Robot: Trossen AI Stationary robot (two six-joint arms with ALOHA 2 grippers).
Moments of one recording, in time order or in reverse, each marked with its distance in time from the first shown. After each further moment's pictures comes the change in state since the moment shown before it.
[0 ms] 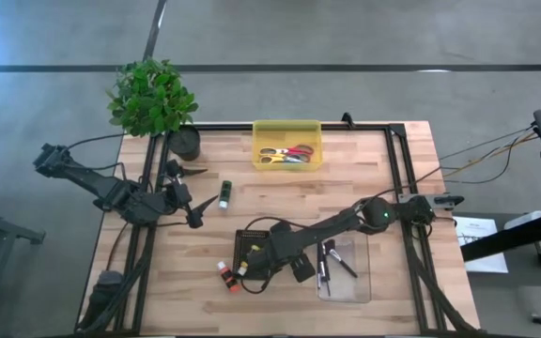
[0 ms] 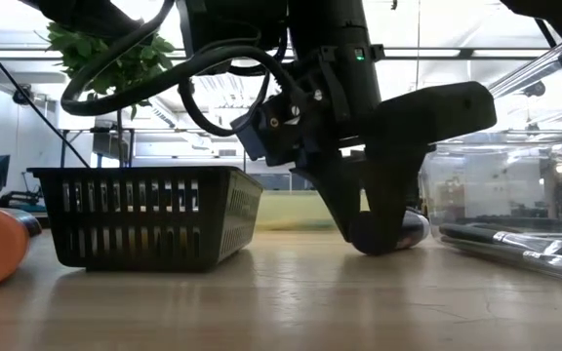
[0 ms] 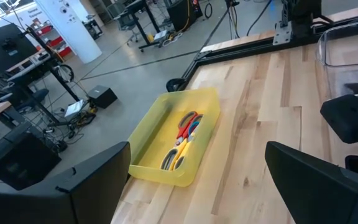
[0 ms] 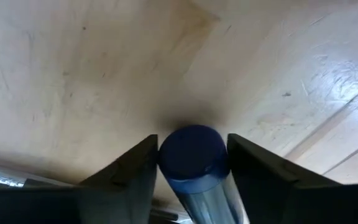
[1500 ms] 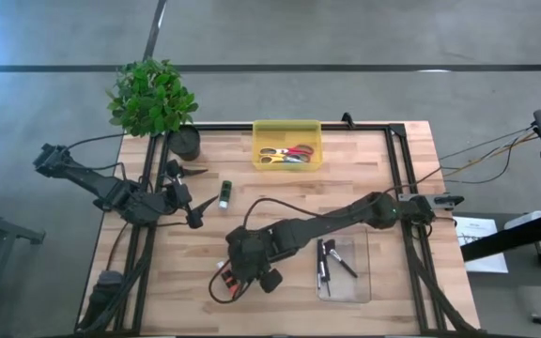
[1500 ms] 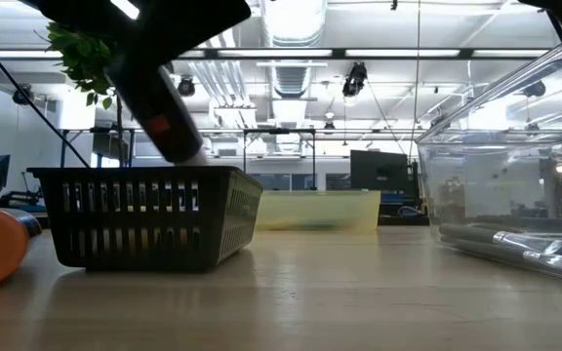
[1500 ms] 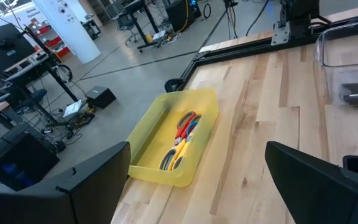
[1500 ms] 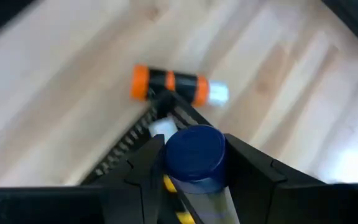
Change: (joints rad) left arm 0.000 0.000 0.000 0.001 0.006 -0.001; right arm -0.005 -0.086 0.180 0.527 -0.072 -0.274
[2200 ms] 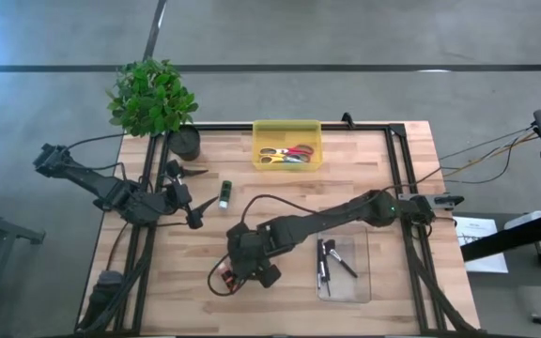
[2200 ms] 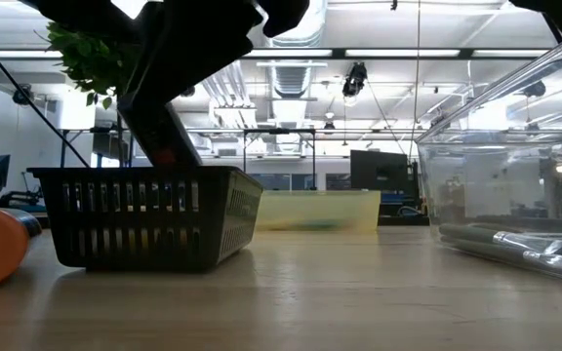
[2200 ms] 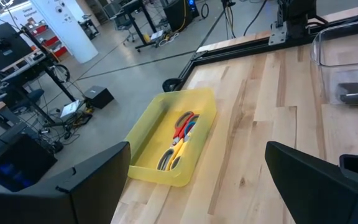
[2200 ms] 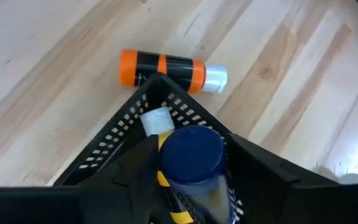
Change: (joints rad) left arm 0.000 0.000 0.000 -0.002 0.009 -0.002; right arm -0.027 0.002 -0.059 0.045 -0.037 0.009
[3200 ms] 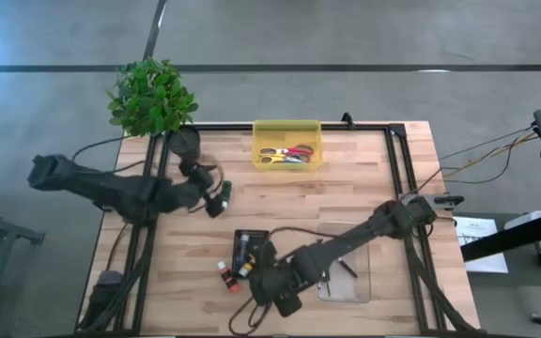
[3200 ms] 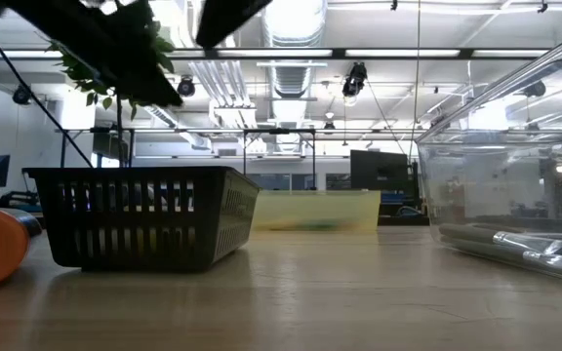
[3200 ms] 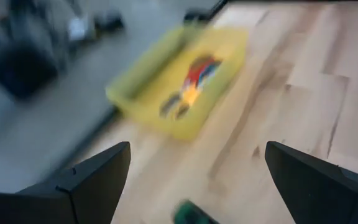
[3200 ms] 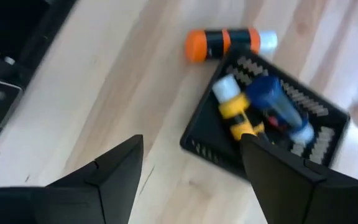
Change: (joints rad) left arm 0.267 0.197 -0.014 -0.011 0.150 -0.264; right arm 0.181 -0.083 -0.013 -0.182 0.162 0.346
